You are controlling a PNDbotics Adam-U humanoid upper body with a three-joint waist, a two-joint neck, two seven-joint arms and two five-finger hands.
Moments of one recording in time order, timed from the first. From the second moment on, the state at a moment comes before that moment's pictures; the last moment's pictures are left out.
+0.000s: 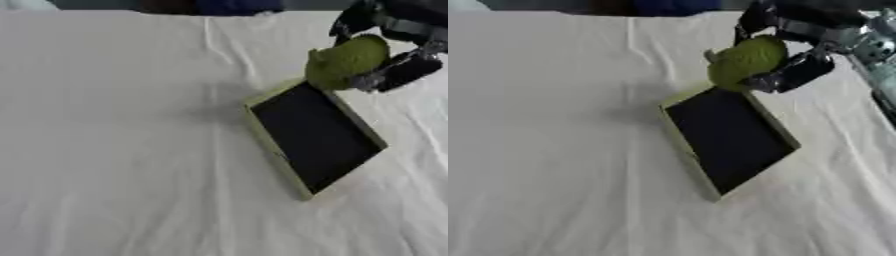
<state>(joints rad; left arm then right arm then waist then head) -0.53 0.40 0.05 -1.98 -0.05 -0.17 0.51 -0.68 -0.85 0.26 -1.62 0.22 -0.49 0.52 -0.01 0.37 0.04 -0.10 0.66</state>
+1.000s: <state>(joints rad) -0.53 0.40 0.05 -1.98 -0.05 -0.17 0.51 -0.60 -0.82 0.29 -1.71 0.28 -0.34 0.66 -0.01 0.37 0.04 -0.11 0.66</state>
